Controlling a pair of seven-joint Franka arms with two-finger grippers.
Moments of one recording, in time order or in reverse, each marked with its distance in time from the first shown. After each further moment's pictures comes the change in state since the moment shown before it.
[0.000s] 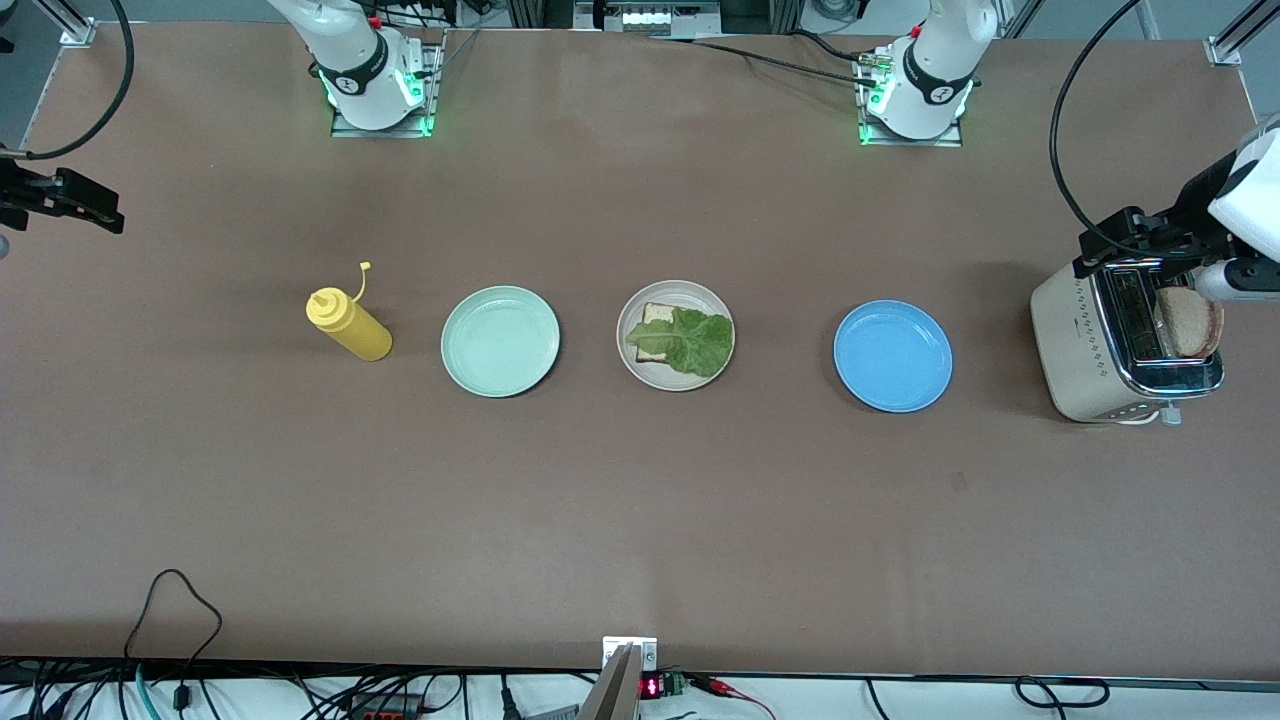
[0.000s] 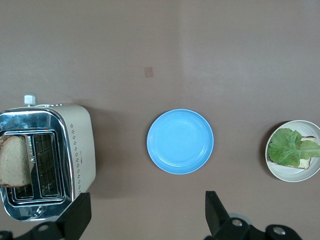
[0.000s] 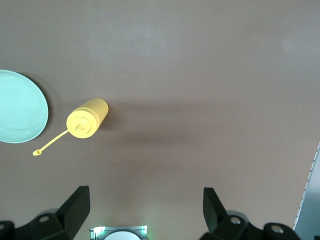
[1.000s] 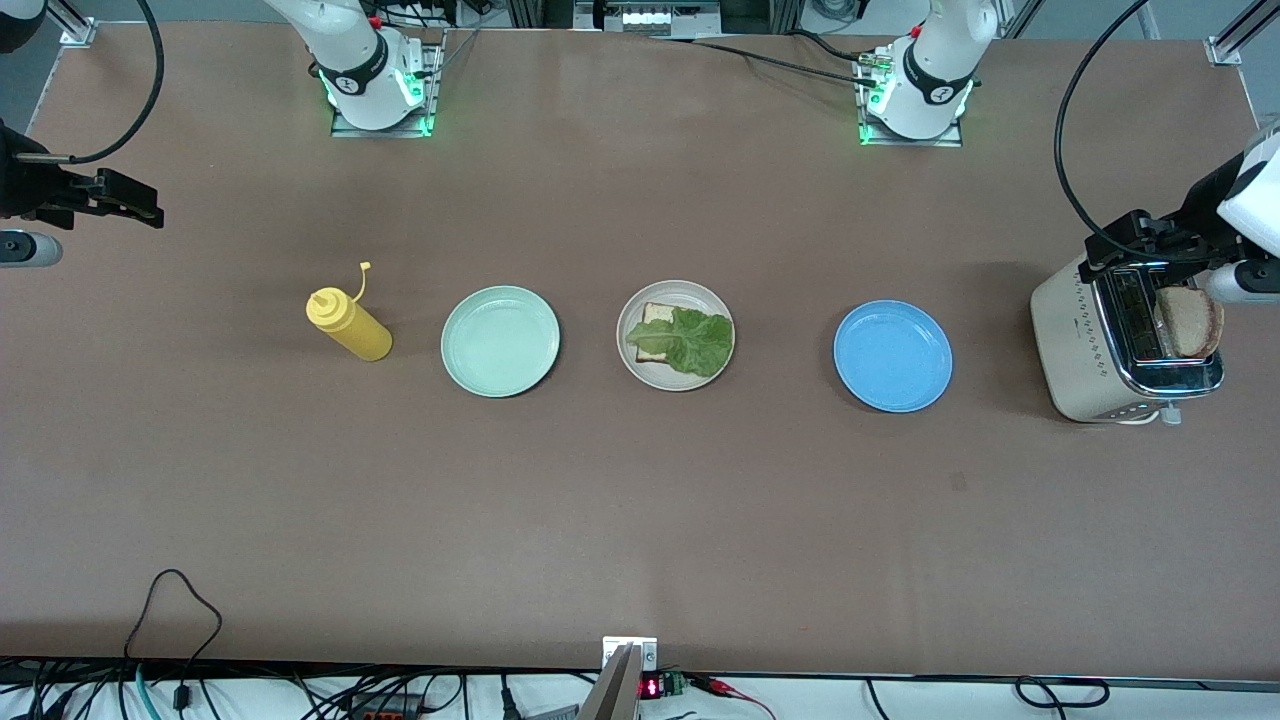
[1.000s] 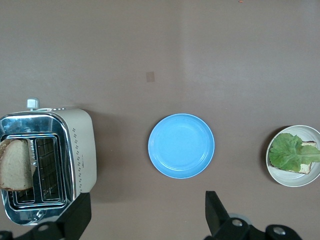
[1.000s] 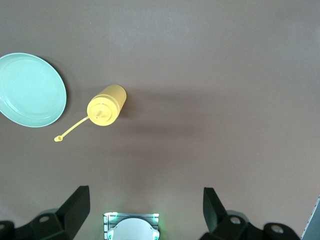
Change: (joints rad) left arm 0.003 0.001 0.002 0.000 0.000 0.015 0.001; right arm 0.132 0.011 -0.102 0.003 0.049 -0.042 0.005
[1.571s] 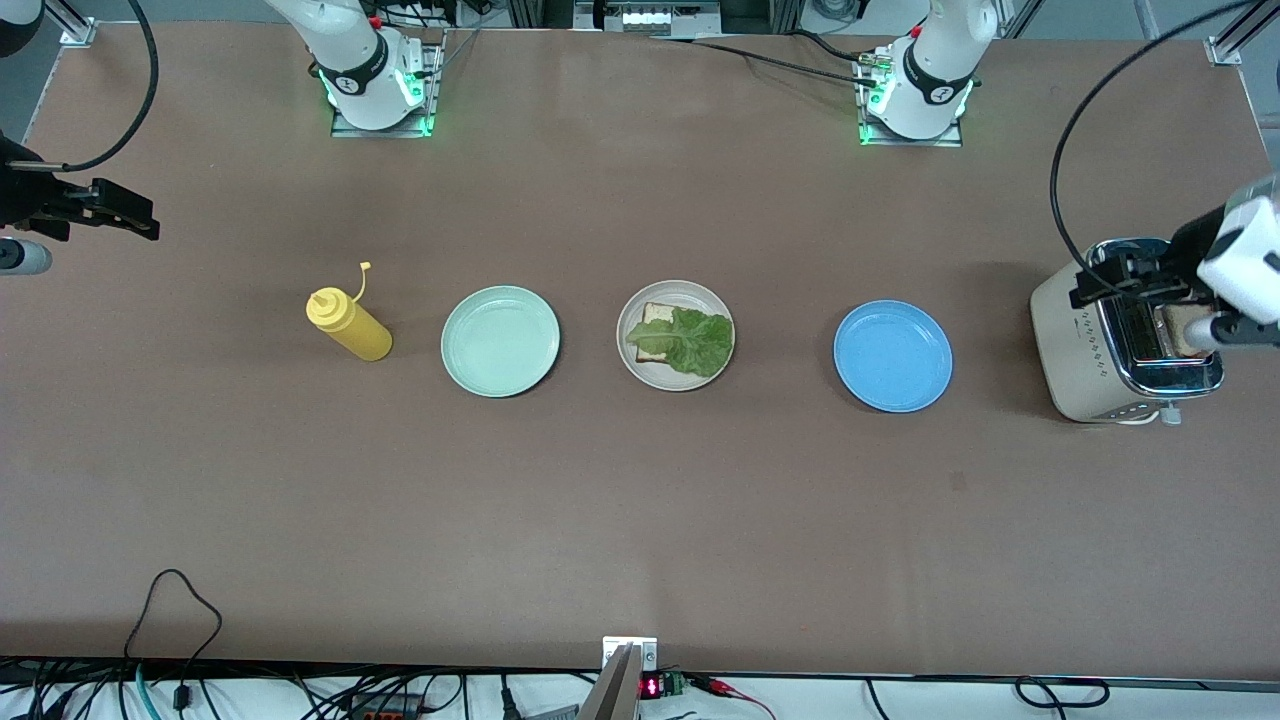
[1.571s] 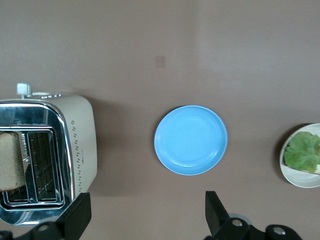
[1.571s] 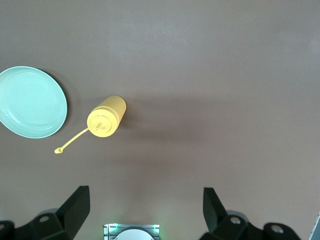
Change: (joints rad) left arm 0.040 0.111 0.023 -0.005 0.002 -0.001 -0.001; right arm -0.004 0.007 -0.004 0.000 0.007 0.044 0.003
